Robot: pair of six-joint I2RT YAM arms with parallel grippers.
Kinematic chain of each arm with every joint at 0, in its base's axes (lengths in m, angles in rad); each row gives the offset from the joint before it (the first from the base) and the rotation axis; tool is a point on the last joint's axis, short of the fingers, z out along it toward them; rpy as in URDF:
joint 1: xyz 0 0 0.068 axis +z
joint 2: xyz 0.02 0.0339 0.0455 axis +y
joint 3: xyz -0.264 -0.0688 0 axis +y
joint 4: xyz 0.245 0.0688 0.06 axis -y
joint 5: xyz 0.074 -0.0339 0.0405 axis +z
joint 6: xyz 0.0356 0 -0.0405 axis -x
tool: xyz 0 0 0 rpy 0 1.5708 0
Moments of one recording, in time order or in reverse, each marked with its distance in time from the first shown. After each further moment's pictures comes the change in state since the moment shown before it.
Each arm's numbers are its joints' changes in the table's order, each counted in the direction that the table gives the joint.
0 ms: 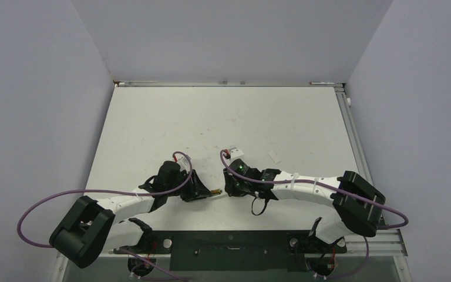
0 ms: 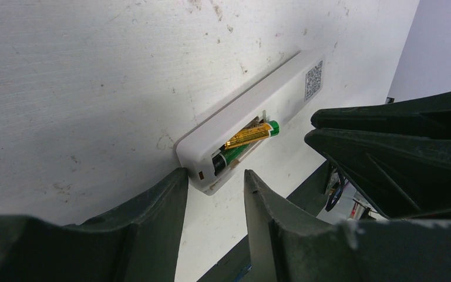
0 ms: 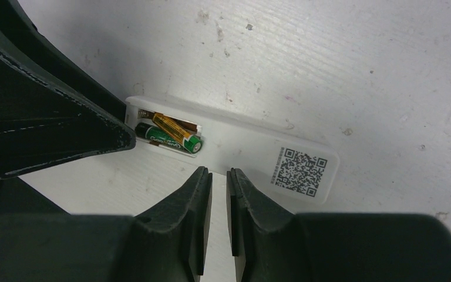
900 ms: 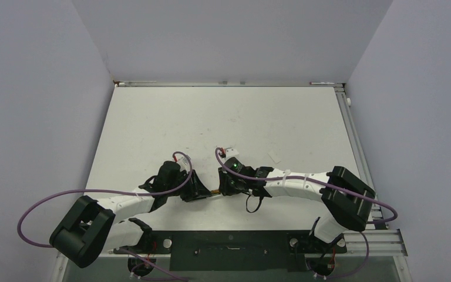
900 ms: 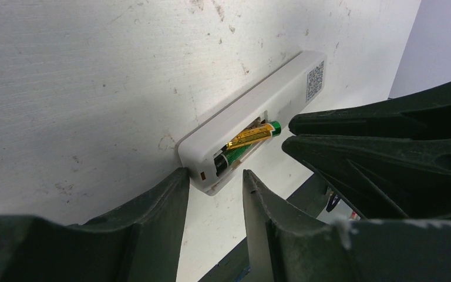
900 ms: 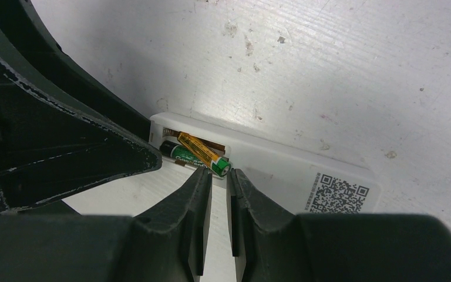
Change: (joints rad) left arm 0.000 0.005 0.000 0.001 0.003 0.000; right arm 0.000 0.092 -0.056 0.034 0.052 -0.052
